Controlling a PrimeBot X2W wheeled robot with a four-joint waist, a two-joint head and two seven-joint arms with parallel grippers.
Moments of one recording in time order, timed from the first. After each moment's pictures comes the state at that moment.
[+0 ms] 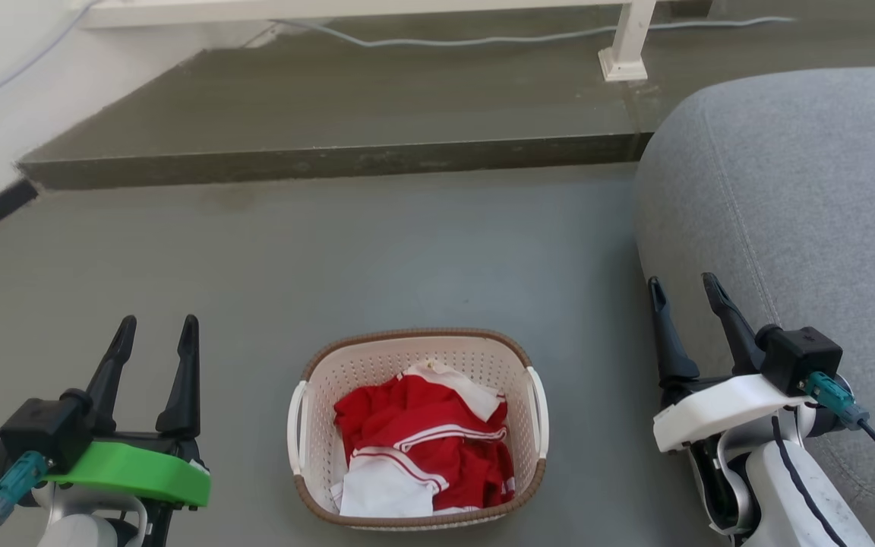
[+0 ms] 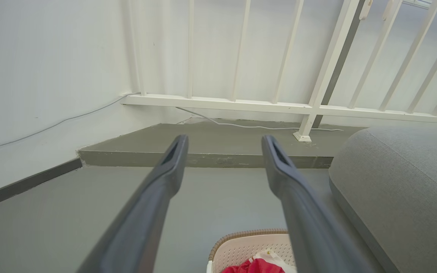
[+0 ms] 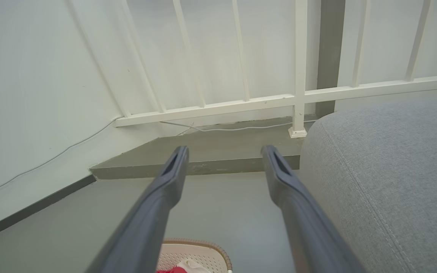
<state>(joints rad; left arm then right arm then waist) -0.04 0.18 -0.12 0.10 -0.42 -0.12 -0.25 -0.08 -0.05 0.19 0.21 0.24 0.00 -0.25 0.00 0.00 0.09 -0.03</state>
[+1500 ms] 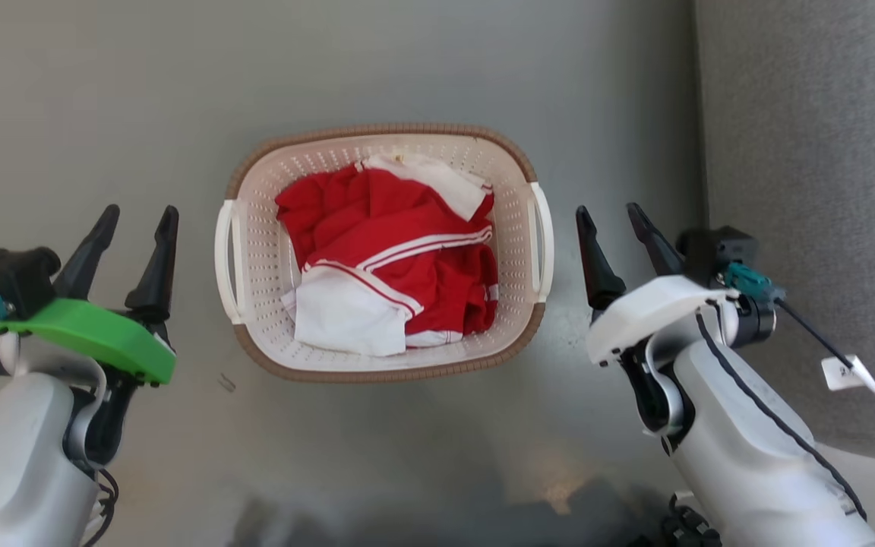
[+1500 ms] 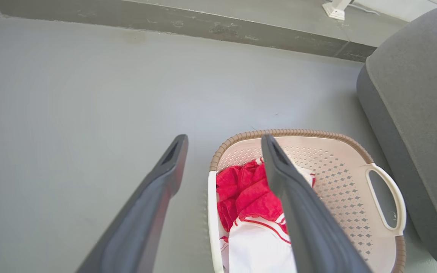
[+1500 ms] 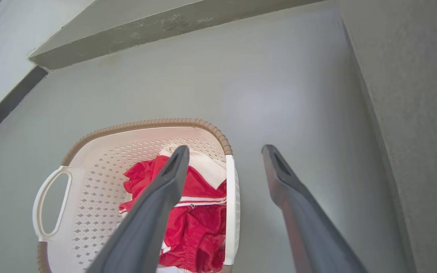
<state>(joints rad) -0.44 0.36 -0.41 0.38 -0.73 -0.12 -0.23 -0.42 -0.06 0.44 0.51 0.47 -0.11 -0.25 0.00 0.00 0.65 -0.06</state>
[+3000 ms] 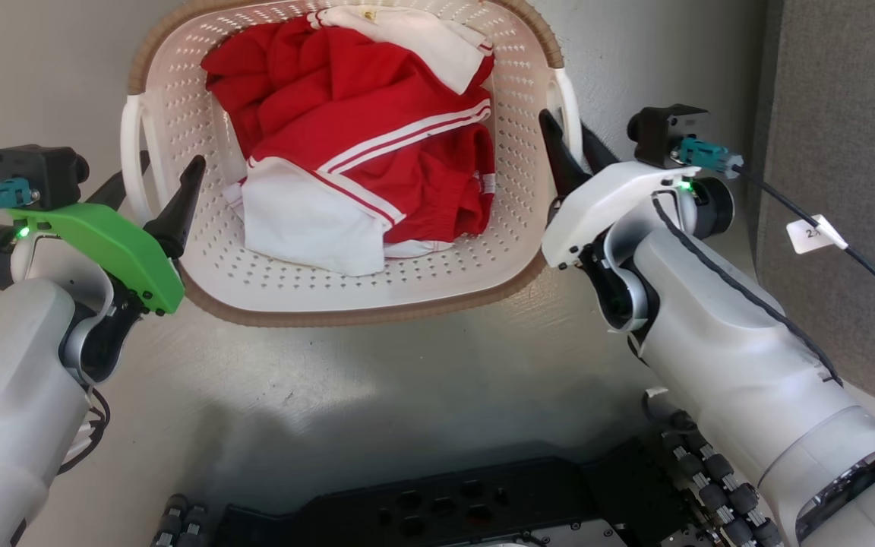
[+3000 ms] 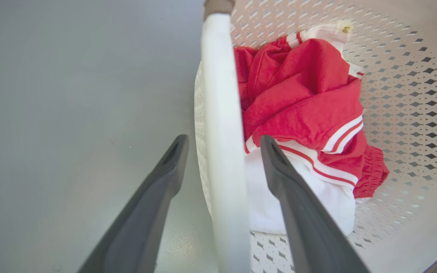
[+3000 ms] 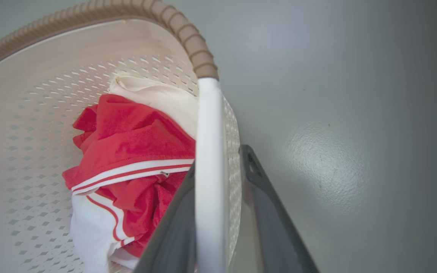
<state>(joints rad) -0.78 0.43 -0.80 0.58 -1.00 -0.12 -0.12 -0.79 -0.06 0.74 0.76 0.76 -0.12 -0.25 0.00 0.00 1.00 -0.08</state>
